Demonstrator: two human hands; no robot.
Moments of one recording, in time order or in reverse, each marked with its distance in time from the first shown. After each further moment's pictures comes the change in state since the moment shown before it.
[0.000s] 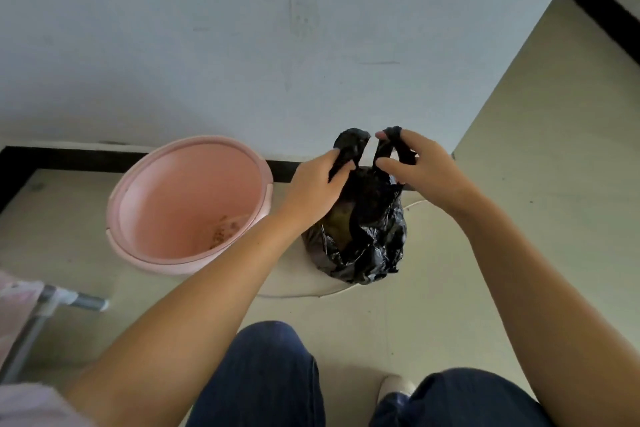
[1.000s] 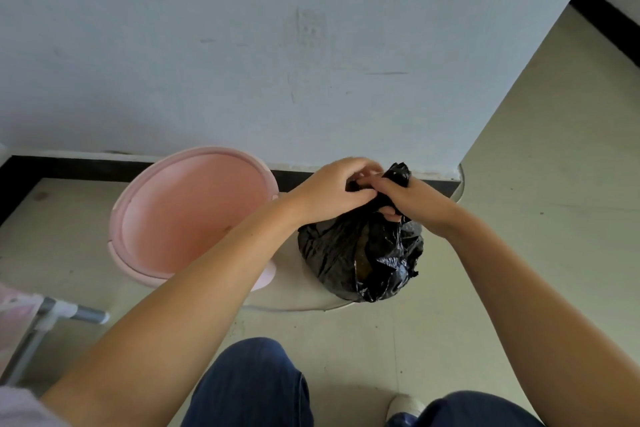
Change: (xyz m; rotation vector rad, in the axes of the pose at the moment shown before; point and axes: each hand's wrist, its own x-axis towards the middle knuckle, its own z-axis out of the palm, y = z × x) left_hand 0.021 0.007 -0.015 -0.034 -0.355 0.132; right_hand 0.009 0.007 0.030 0.229 -0.348 0.167
